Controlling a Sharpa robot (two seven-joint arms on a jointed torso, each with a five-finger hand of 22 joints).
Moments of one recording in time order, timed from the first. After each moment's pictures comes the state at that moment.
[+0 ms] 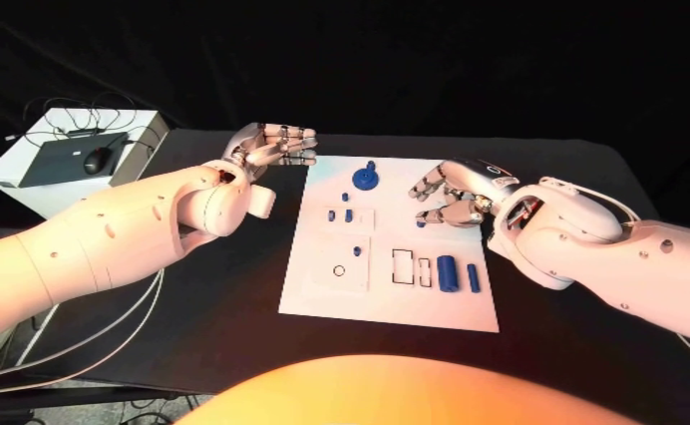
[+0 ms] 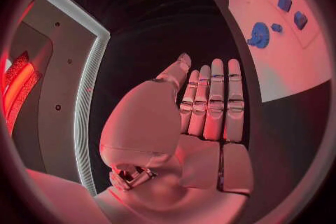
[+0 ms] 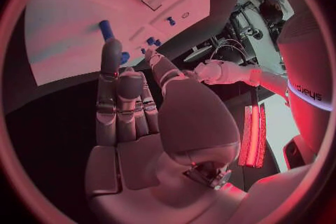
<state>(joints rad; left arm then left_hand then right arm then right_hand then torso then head) 0.88 -0.87 0.22 1.39 -0.26 -0.30 0.31 1.40 -0.04 0.19 -0.08 0.05 1.06 0.16 0.06 0.06 1.18 0.12 0.06 0.06 1.23 0.09 0.07 0.16 0.09 1.12 0.11 0.07 0.16 1.15 -0.85 -0.12 1.66 -1.46 -0.35 -0.14 1.32 -0.07 0.12 -0.15 0.28 1.04 0.14 0.07 0.07 1.09 0.11 0.07 0.06 1.41 0.00 1.03 0.63 0.17 1.40 -0.01 0.33 0.69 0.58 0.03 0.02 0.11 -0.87</state>
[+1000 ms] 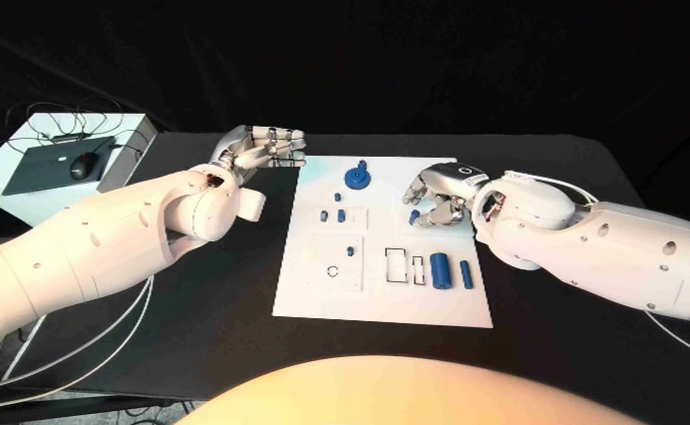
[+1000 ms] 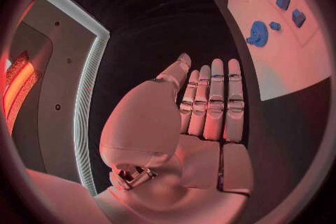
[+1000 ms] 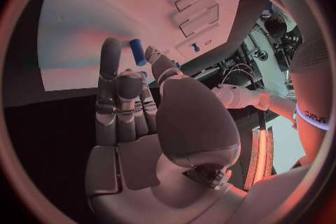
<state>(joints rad) 0.88 -0.87 0.22 1.39 -0.26 -0.30 0.31 1.40 -0.04 0.19 -0.08 0.05 1.06 0.16 0.06 0.06 1.18 0.12 0.06 0.06 1.23 0.09 0.07 0.16 0.09 1.12 0.11 0.07 0.15 1.14 -0.74 -0.14 1.48 -1.59 -0.24 -0.15 1.37 -0.08 0.09 -0.12 0.27 1.02 0.11 0.07 0.07 1.05 0.11 0.07 0.06 1.41 0.00 1.03 0.64 0.16 1.42 -0.01 0.30 0.68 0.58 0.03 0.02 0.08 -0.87</state>
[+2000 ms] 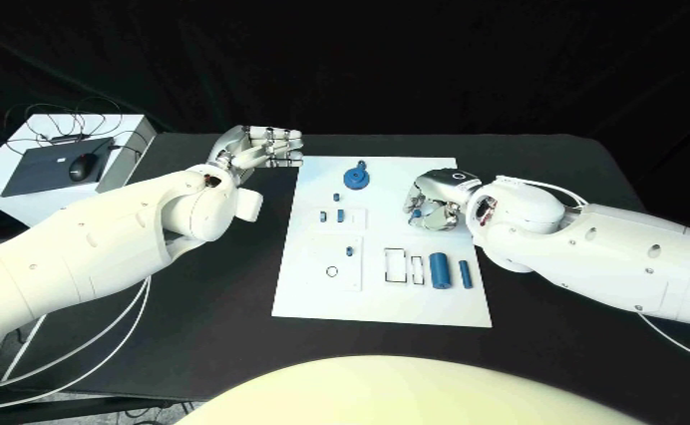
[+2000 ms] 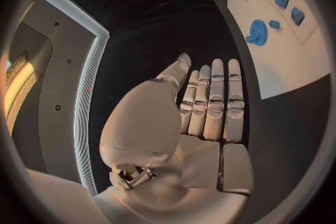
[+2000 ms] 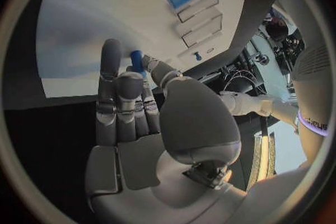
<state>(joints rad) 0.88 -0.87 0.22 1.39 -0.26 -0.30 0.31 1.40 -0.04 0.19 -0.07 0.05 1.05 0.16 0.06 0.06 1.18 0.12 0.06 0.06 1.23 0.09 0.07 0.16 0.09 1.12 0.11 0.07 0.15 1.12 -0.71 -0.15 1.46 -1.63 -0.21 -0.17 1.30 -0.05 0.33 -0.14 0.25 1.10 0.13 0.07 0.07 1.12 0.10 0.07 0.06 1.41 0.00 1.03 0.65 0.16 1.41 -0.02 0.31 0.75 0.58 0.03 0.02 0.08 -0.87</state>
